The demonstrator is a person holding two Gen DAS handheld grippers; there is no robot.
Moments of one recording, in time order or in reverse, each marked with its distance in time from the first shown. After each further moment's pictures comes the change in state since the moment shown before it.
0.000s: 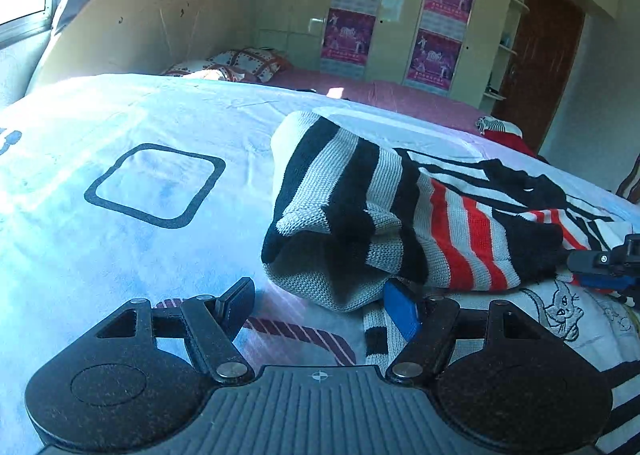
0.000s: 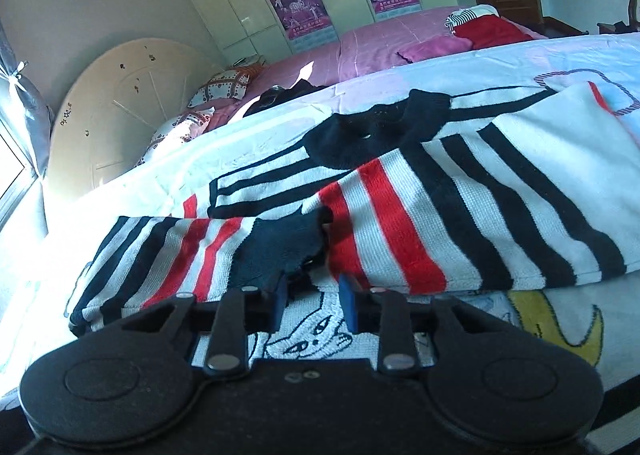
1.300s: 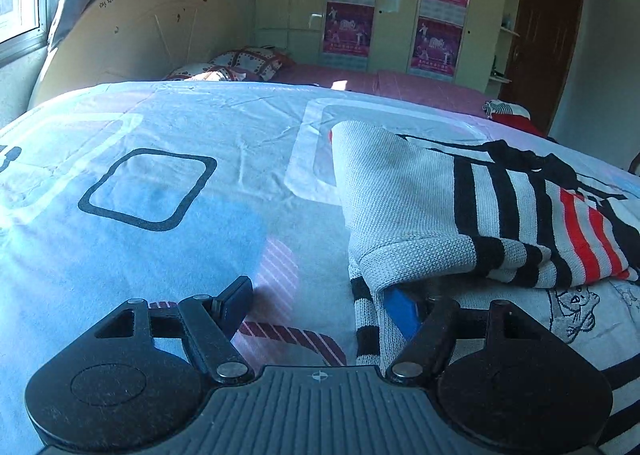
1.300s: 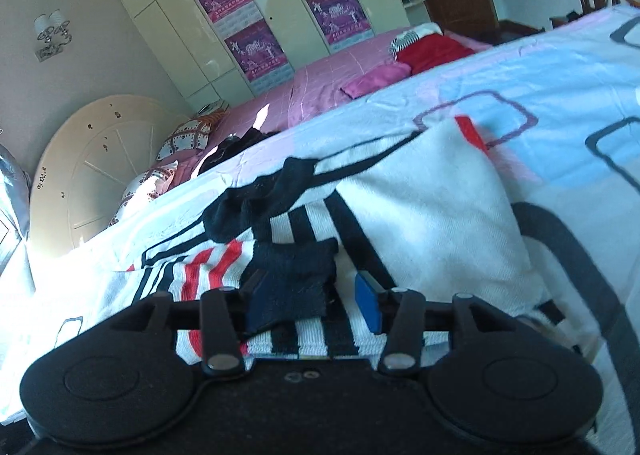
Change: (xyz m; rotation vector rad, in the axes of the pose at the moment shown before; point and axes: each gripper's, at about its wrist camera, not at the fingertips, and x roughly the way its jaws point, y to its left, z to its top) left arm -0.006 -0.024 -0.002 0.063 0.021 0.057; right arm -0.056 -0.116 0.024 0.131 -0.084 -0.029
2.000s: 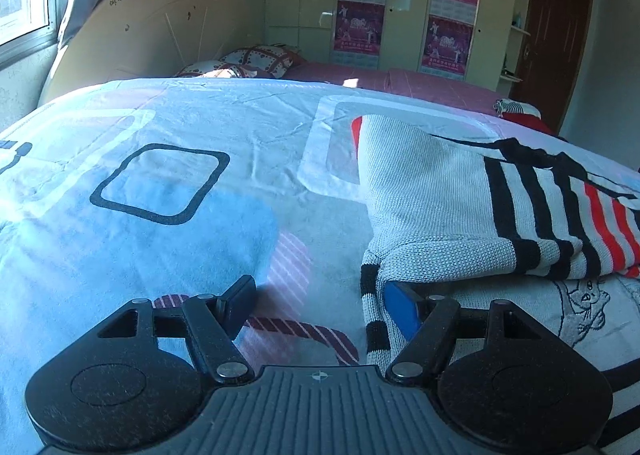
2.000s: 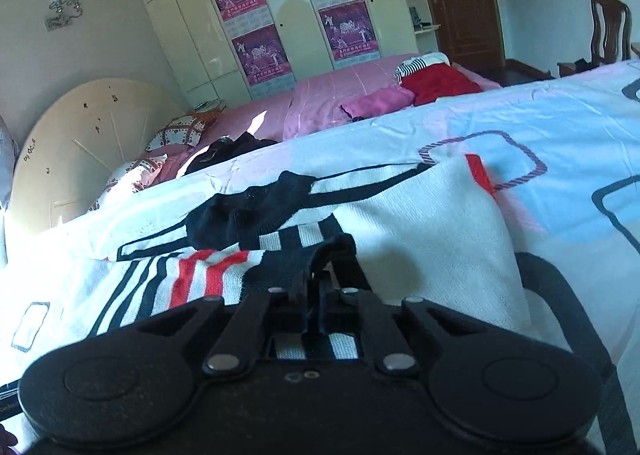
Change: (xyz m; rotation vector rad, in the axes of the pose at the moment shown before) left arm 0.000 0.005 -0.003 -0.006 0.000 0.032; right arm 0.012 0.014 0.006 -0.170 -0.058 -0.098
